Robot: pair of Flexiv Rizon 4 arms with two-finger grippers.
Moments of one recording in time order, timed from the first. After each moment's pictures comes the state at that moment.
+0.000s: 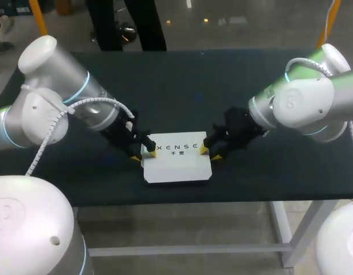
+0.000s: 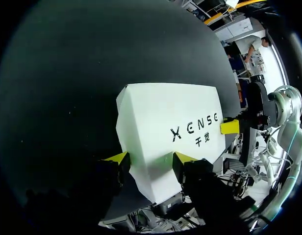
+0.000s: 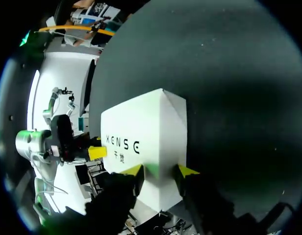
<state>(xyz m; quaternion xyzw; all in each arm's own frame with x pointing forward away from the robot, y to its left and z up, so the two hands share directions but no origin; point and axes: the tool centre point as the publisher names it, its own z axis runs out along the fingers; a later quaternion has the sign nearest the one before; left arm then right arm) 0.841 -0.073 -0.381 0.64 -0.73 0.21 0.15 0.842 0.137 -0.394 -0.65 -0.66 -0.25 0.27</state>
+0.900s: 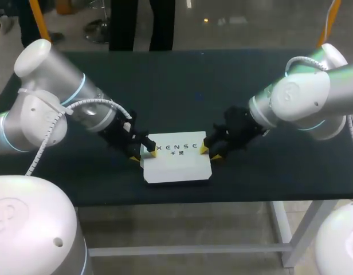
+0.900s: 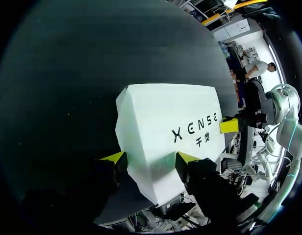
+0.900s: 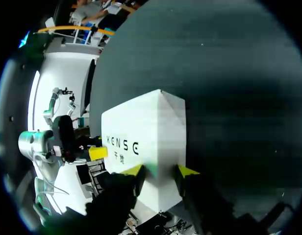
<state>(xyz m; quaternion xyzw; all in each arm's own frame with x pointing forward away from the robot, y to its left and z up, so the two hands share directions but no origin) 0.842 -0.071 -0.384 0.63 -0.73 0.22 0.16 0.843 0.137 -0.394 -0.65 -0.66 -0.24 0.28</state>
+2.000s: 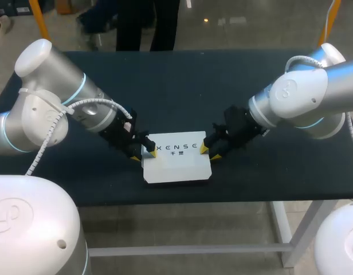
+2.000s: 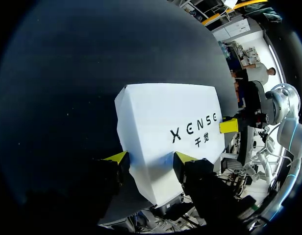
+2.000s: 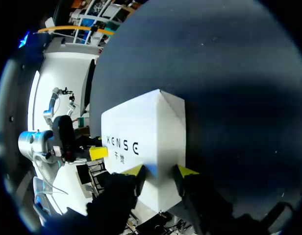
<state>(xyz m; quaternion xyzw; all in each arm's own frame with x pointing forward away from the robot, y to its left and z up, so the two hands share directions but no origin) 0.842 -0.072 -0.384 0.63 -0.73 0.22 0.16 0.844 0.137 -0.394 -0.65 -0.66 -0.24 0.28</state>
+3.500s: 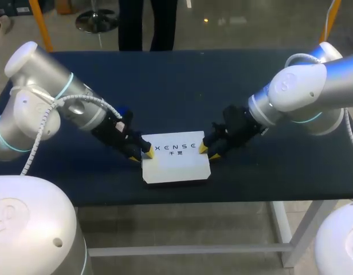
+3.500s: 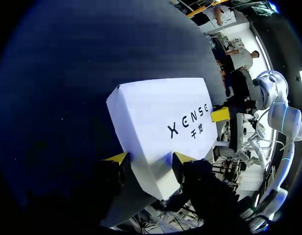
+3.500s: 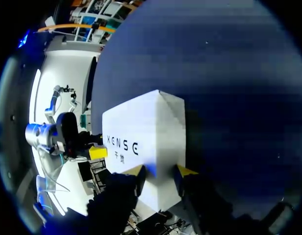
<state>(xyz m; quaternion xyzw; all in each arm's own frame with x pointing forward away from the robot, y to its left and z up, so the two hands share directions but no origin) 0.839 -0.066 -0.383 0.58 -0.75 0.24 0.21 0.845 0.140 -0.394 -0.64 -0.67 -0.24 0.29</state>
